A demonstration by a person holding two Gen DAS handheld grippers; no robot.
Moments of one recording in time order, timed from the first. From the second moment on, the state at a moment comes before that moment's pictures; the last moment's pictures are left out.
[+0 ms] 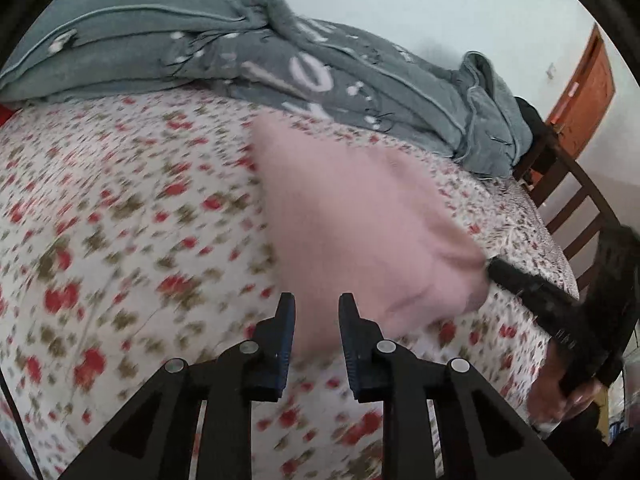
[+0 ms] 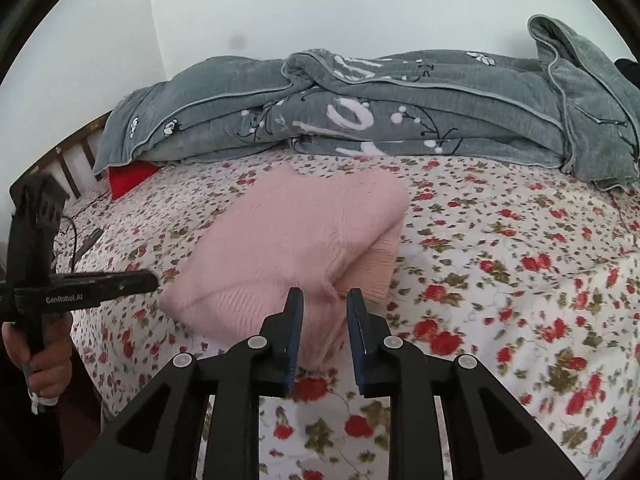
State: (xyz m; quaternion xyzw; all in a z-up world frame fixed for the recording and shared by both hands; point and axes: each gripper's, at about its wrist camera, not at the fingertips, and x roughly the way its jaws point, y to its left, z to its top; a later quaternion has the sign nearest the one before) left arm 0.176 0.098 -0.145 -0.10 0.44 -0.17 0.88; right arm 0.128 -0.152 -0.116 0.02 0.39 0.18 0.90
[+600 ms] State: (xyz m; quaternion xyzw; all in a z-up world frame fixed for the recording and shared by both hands) left arm 0.220 0.083 -0.139 -0.07 0.43 -0.16 0.89; right arm 0.174 -0.172 -0.109 0.04 0.37 0.19 0.91
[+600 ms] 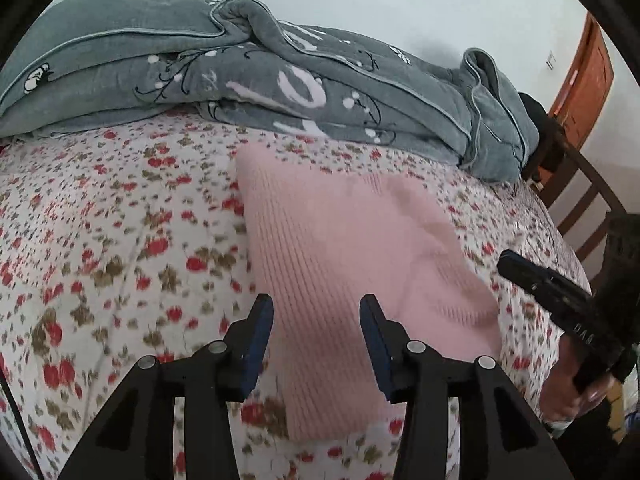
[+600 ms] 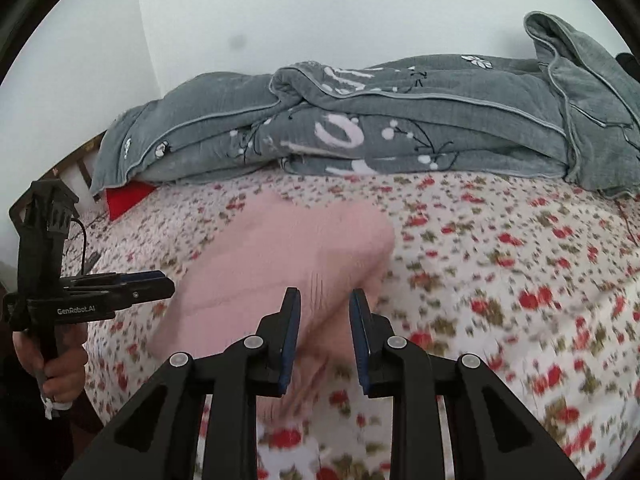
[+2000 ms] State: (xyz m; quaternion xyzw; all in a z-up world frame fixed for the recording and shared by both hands) left arm 0.218 0.100 -0.155 -0.11 0.45 -0.12 0.88; right arm 0.197 -0.163 -0.136 0.01 0.43 0.13 0.89
